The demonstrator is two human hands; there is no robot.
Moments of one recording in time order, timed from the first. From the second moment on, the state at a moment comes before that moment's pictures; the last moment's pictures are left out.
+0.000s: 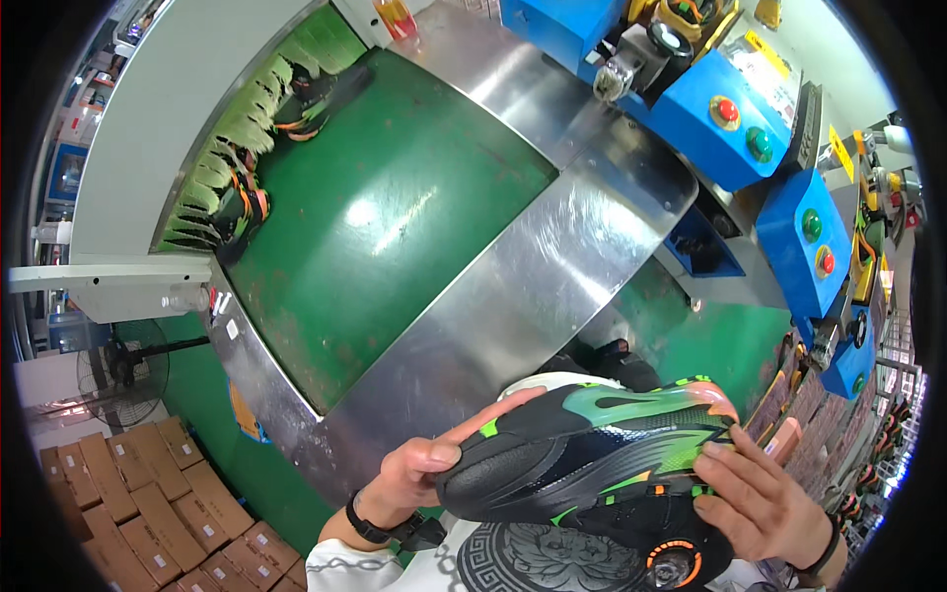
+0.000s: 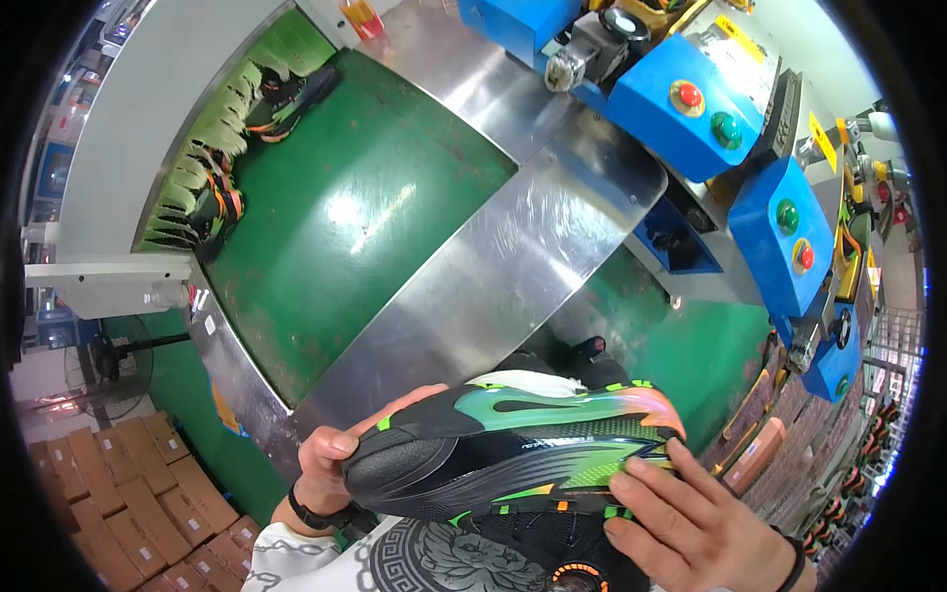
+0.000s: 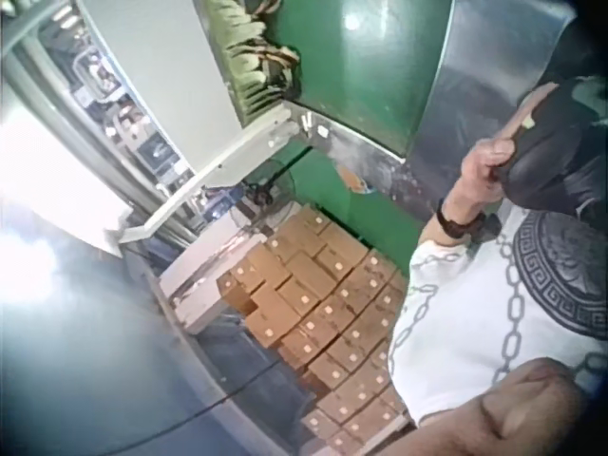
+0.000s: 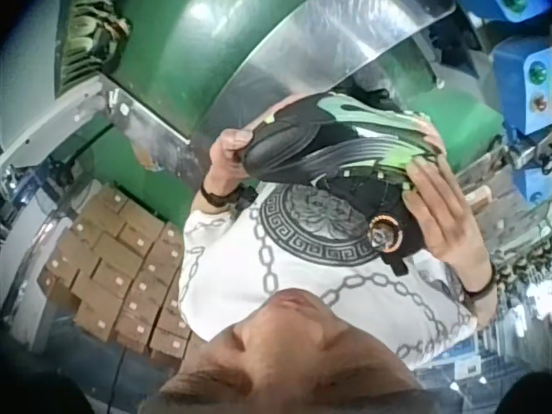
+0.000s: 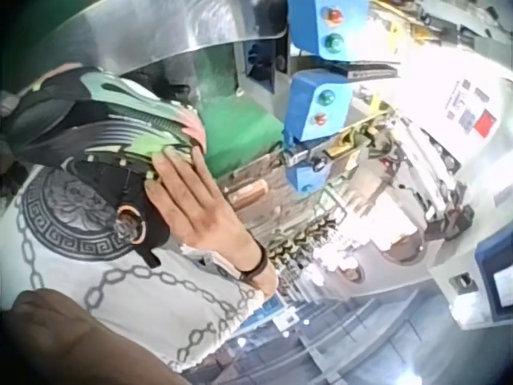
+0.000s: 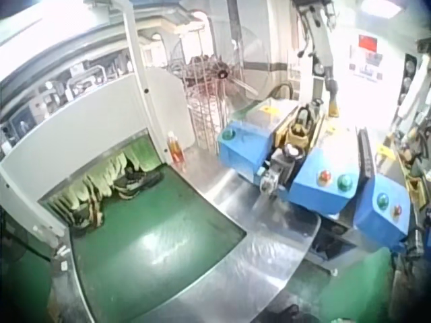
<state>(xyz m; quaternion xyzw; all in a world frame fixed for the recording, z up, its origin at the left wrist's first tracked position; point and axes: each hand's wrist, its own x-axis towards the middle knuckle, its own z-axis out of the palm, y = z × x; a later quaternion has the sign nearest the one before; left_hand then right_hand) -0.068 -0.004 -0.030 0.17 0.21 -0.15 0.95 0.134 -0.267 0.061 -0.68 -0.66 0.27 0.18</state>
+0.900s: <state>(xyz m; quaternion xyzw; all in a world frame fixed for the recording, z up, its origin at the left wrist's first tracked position) -0.081 -0.015 -0.028 0.26 0.17 -0.12 0.94 0.127 -0.263 0.077 -0.66 -0.71 0.23 0.11</state>
